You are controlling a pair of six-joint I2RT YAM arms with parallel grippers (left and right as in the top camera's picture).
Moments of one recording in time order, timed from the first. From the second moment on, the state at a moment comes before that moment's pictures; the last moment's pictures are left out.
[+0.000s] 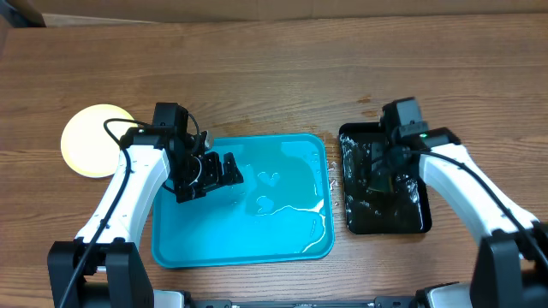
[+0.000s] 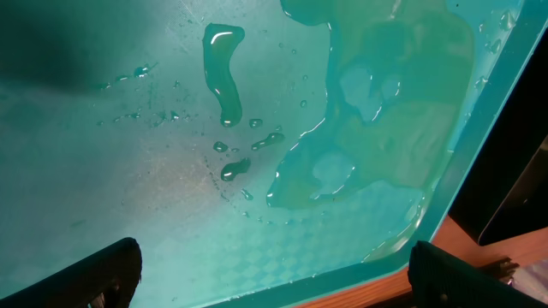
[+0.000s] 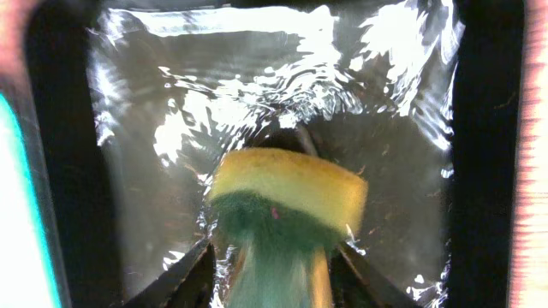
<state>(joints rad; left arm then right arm) -0.04 1.57 1.06 -1.03 0.41 -0.25 0.21 1.58 1.02 -0.72 0.04 0.24</state>
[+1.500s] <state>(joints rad) -0.04 1.57 1.06 -1.03 0.41 -0.25 0.25 1.56 0.75 -0.47 0.03 0.28</state>
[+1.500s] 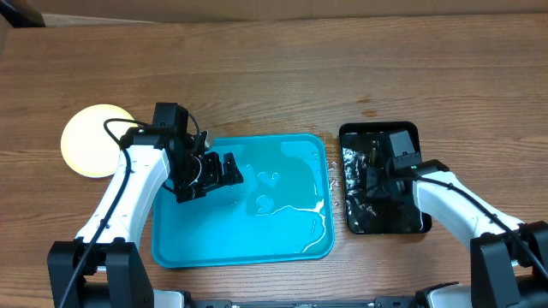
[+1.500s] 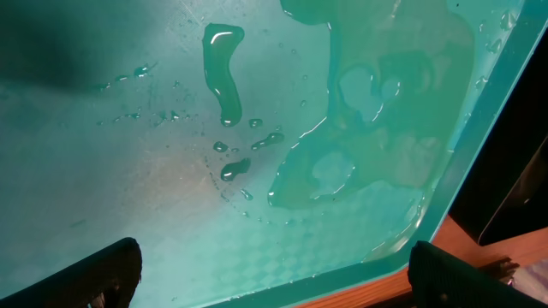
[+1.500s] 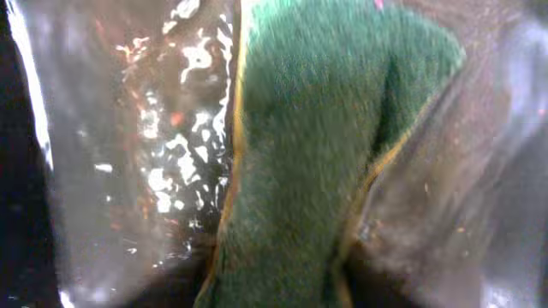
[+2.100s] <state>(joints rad) -0.04 1.57 1.06 -1.03 0.41 -0.25 0.25 1.57 0.81 -0.36 0.10 0.28</state>
